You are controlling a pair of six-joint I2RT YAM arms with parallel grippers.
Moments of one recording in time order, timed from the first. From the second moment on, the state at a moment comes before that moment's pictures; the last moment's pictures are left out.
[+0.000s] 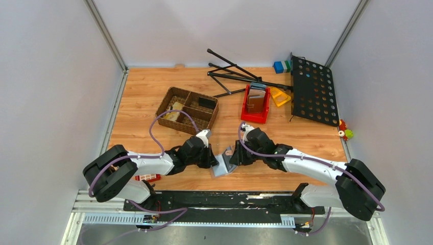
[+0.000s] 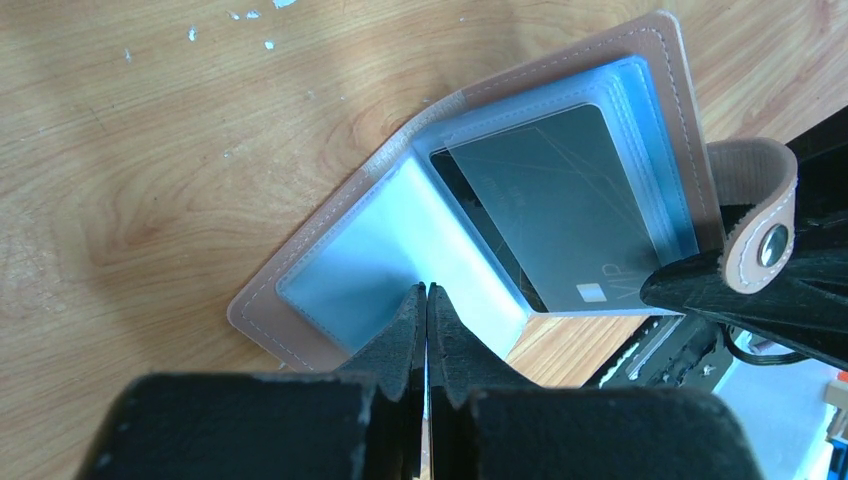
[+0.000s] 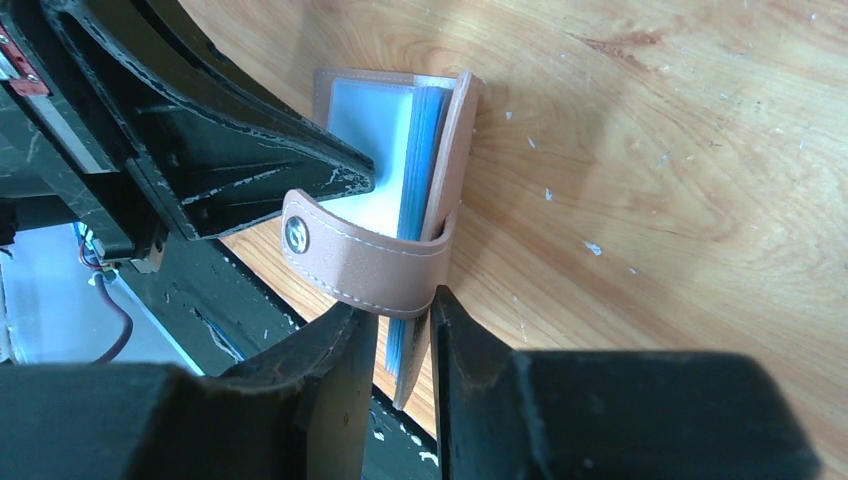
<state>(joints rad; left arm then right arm) -0.88 1.39 0.41 0.30 0.12 -0.76 0.84 1.22 0.56 -0.10 -0.20 0.66</state>
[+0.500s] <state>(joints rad) -0.88 1.40 0.42 0.28 0.11 -0.75 0.84 1.31 0.57 -0.03 -0.22 0.66</state>
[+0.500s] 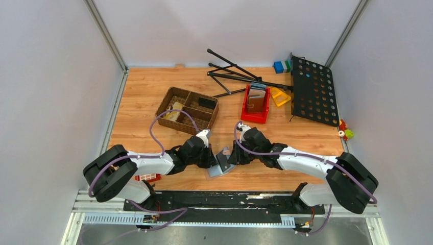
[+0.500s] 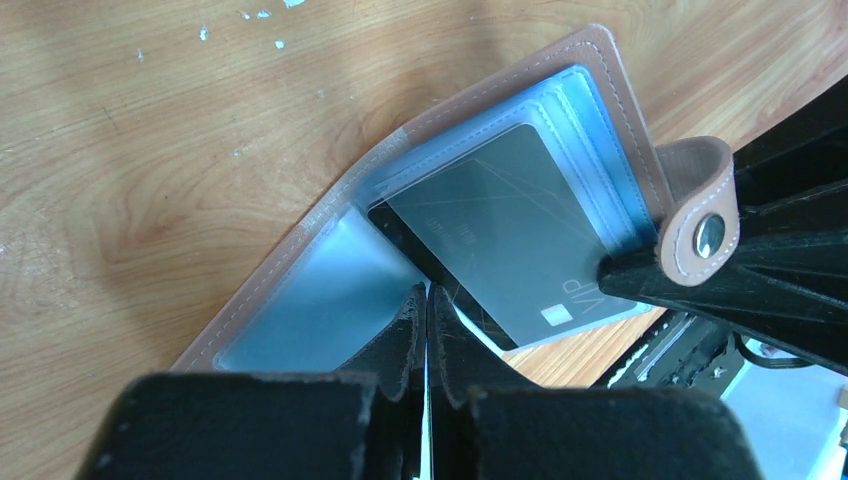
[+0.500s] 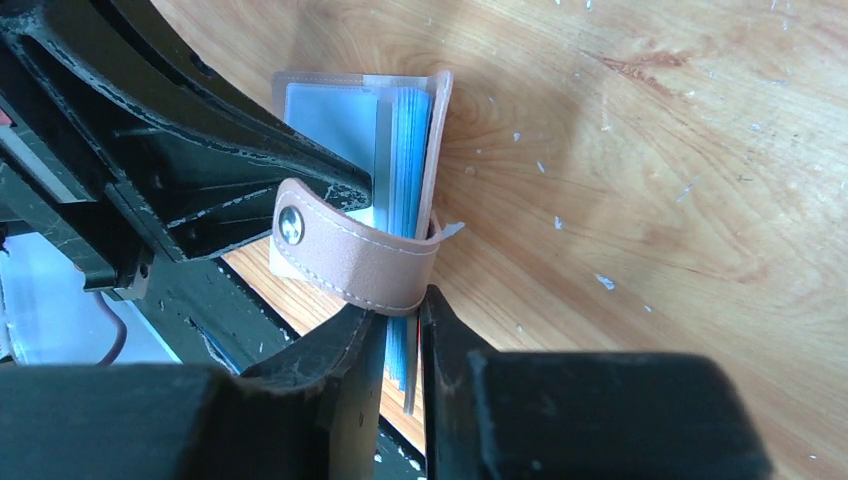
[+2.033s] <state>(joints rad) -0.87 0.27 0.13 0.30 -0.08 -0.88 0.80 0.83 0.54 -0.03 -0.20 0.72</state>
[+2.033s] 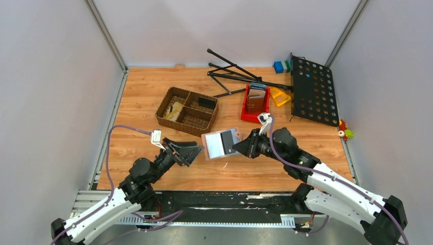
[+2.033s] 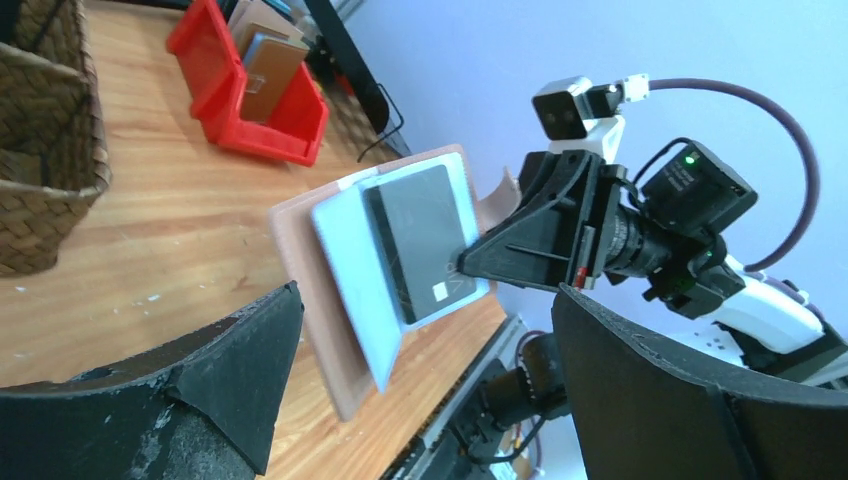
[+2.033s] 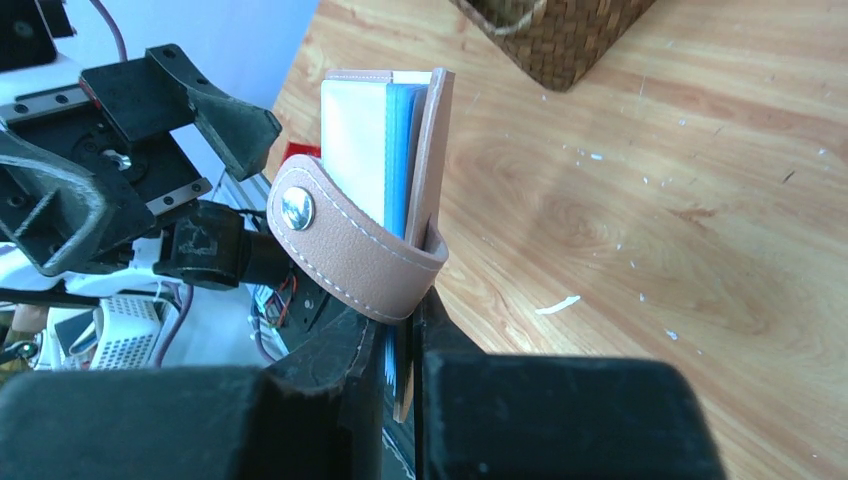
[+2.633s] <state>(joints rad) -0.90 0.87 0.52 0.24 0.23 -0.75 0.80 0.73 0.50 -0.03 -0.17 0.72</state>
